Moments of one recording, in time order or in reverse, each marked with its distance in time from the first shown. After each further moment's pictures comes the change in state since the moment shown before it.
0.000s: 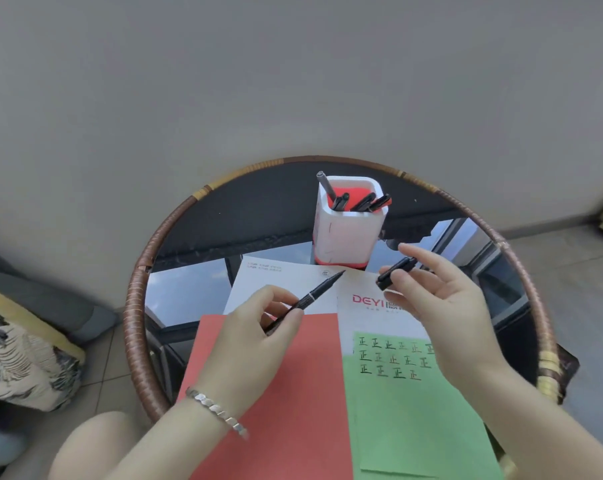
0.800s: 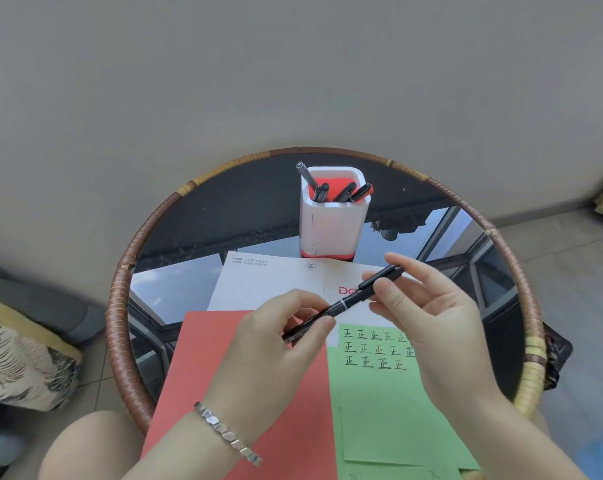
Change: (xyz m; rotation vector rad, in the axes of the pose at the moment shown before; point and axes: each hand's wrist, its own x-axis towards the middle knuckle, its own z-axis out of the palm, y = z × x) left_hand -0.018 0.024 0.023 0.055 -0.083 0.210; right_hand -0.024 -0.002 0.000 0.166 0.035 0.020
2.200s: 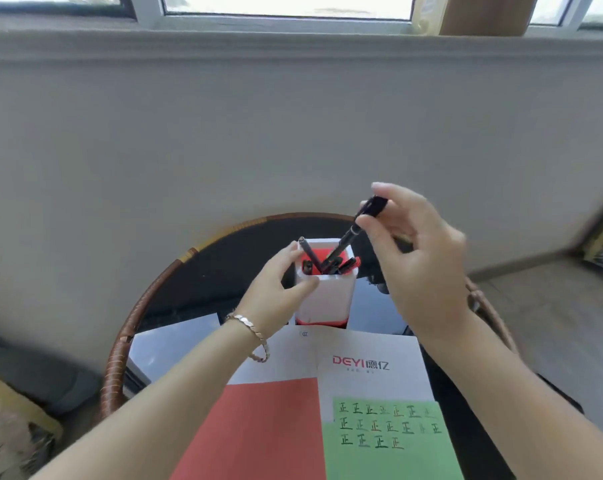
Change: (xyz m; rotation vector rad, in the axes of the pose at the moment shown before) left_hand 0.132 -0.009 -0.007 0.096 -0.080 0.063; right_hand 0.088 -0.064 0.026 -0.539 0.095 -0.930
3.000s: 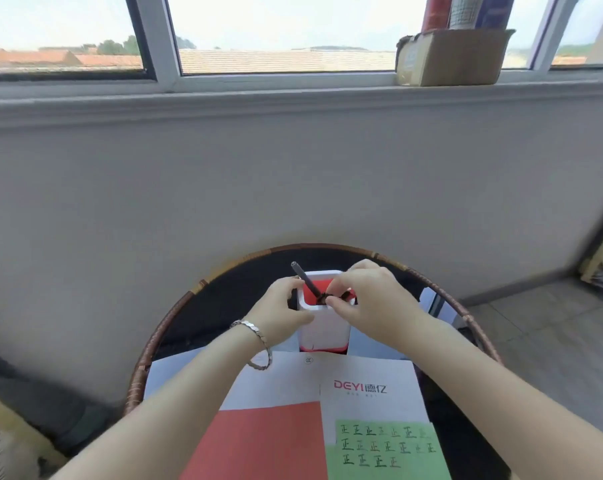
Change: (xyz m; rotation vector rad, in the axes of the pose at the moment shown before) left_hand 0.008 0.027 -0.018 0.157 -0.149 -0.113; right_hand 0.009 0.010 0.007 -0.470 -0.756 0.166
